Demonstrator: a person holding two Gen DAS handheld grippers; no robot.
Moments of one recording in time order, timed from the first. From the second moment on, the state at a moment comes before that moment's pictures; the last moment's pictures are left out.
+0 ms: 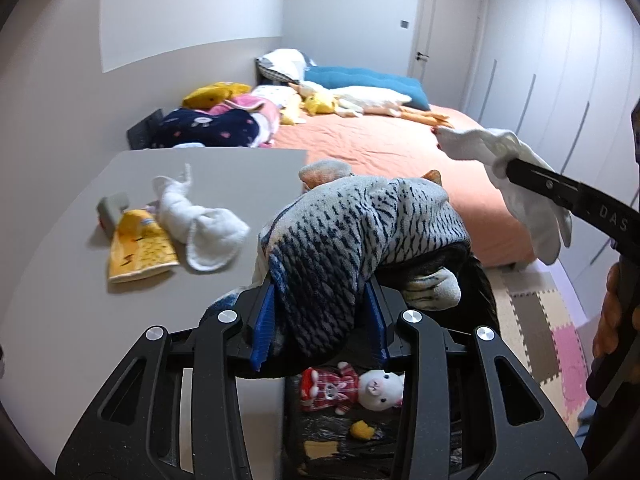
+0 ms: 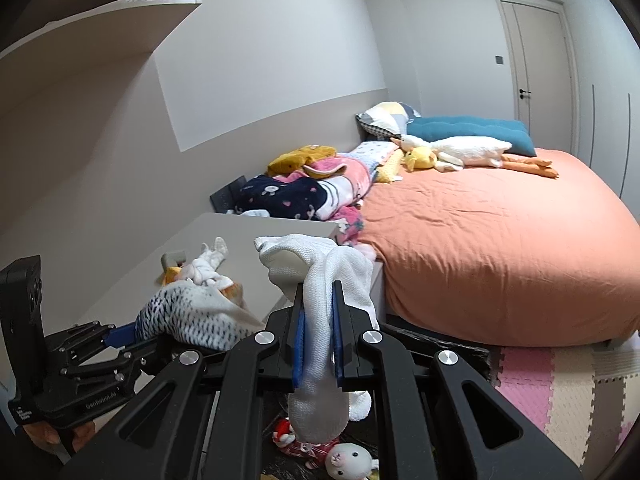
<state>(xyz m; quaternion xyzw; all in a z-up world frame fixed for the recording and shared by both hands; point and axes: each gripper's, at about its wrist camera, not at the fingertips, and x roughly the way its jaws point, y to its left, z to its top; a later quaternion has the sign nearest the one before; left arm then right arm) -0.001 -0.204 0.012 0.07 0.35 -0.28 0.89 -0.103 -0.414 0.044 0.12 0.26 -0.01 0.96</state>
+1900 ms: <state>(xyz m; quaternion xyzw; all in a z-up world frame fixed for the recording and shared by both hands) 0.056 -0.155 -0.024 0.07 0.38 -0.24 0.89 -0.035 -0.380 0.023 0.10 0.28 -0.03 0.95</state>
